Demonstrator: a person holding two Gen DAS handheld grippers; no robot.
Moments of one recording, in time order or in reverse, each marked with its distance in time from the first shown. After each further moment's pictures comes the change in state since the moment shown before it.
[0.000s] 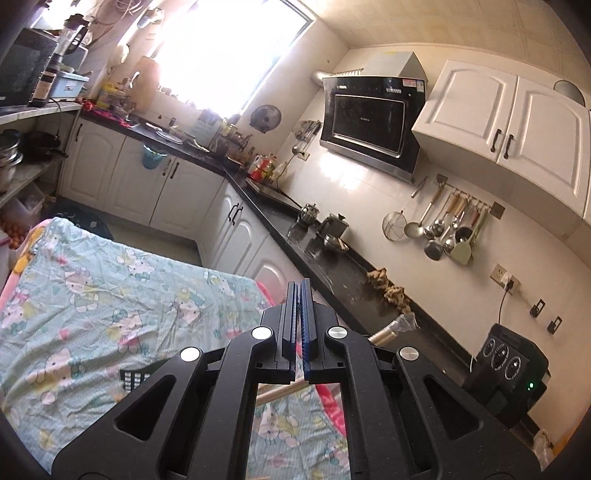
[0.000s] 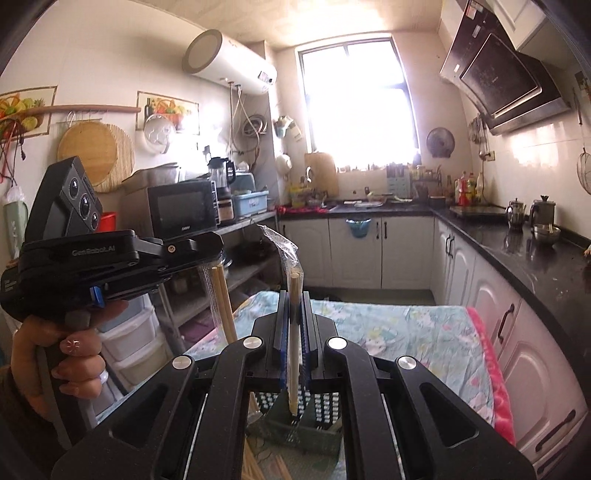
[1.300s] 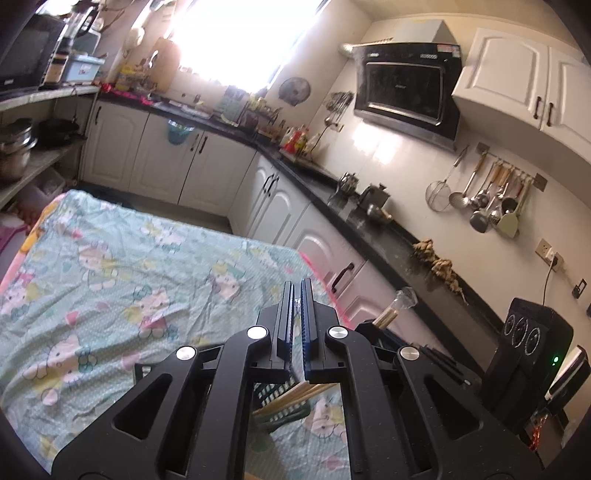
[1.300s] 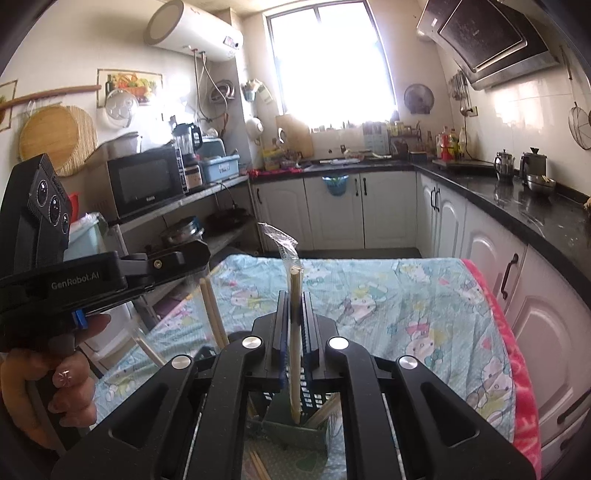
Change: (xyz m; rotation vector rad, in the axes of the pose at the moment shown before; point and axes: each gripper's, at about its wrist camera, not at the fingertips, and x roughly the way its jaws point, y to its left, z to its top) left arm 0.067 0.056 -0.047 0.012 0.108 0.133; right arm 0.084 -0.031 -0.061 0.081 0.166 -0.073
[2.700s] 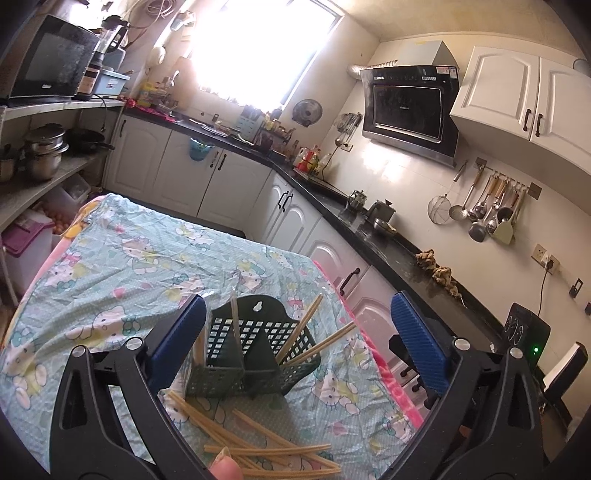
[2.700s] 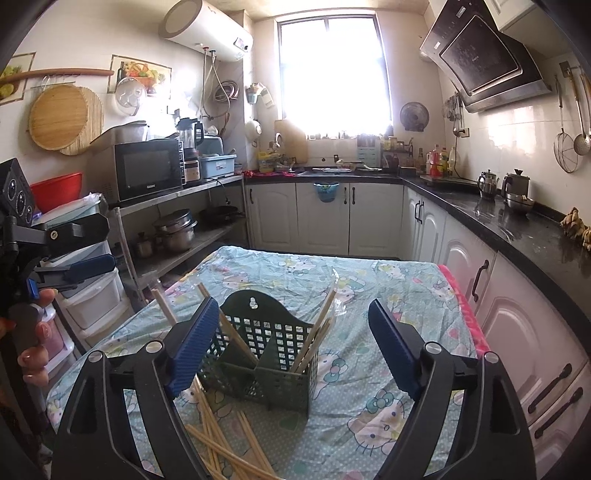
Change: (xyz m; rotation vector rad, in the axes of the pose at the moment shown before) left arm -0.100 0.005 -0.041 -0.009 -0.098 0.046; right arm -0.070 0.013 -0.037 -0.091 -0.038 -0.058
